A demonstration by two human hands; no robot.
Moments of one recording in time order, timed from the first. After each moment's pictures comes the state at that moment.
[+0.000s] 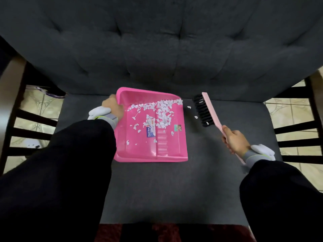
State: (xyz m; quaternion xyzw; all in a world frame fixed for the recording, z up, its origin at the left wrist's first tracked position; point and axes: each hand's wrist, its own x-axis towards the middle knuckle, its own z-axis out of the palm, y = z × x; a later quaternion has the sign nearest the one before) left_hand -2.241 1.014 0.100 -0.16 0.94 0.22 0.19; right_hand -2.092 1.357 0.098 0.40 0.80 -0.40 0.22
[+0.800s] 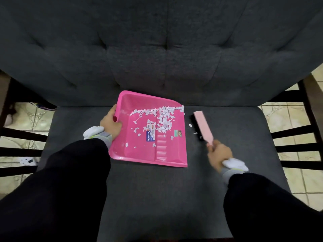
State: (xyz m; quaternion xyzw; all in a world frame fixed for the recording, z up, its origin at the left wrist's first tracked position) left_hand -2.228 1.025 0.081 -0.17 0.89 0.37 0.22; right_hand -2.080 1.337 0.055 0.35 0.89 -0.21 0.22
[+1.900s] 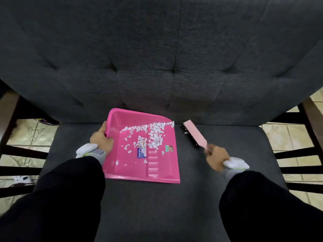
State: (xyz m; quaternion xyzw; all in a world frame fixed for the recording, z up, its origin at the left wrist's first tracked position) left_hand -2.243 0.991 0.084 -0.20 0.91 0.30 0.20; right_hand -2.140 1.342 0.048 0.27 0.89 -0.22 0.28
